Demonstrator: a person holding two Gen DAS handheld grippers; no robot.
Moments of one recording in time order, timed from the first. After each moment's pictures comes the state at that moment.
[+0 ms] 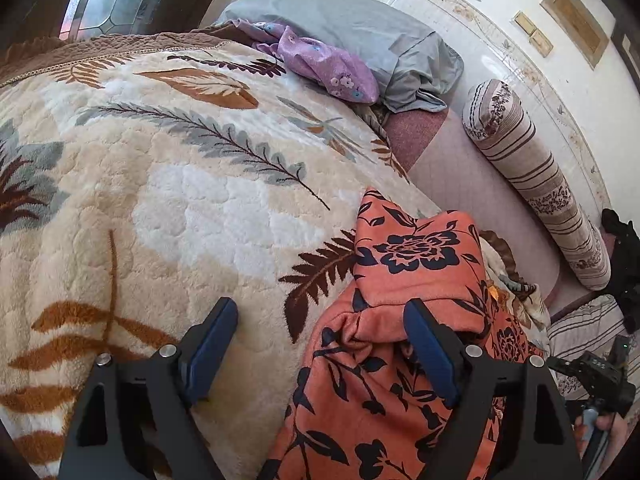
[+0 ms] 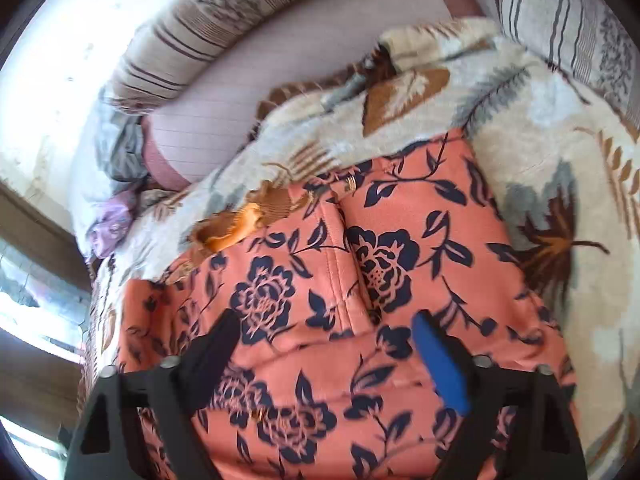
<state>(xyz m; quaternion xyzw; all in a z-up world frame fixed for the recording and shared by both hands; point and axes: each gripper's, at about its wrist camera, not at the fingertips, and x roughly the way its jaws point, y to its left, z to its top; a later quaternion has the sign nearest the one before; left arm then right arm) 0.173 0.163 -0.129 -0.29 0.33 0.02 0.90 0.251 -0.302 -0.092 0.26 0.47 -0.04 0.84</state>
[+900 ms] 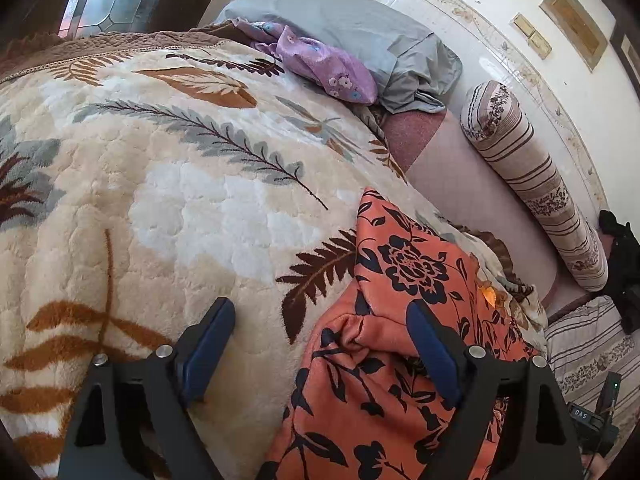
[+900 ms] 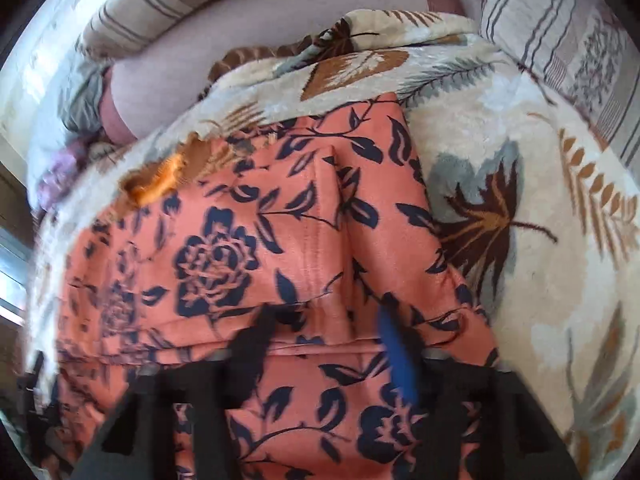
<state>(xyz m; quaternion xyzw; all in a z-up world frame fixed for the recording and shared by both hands) 0.177 0.163 -0.131 -0.30 0.33 0.02 0.90 0.208 -0.322 -0.109 0.18 0.47 -0.06 0.86</state>
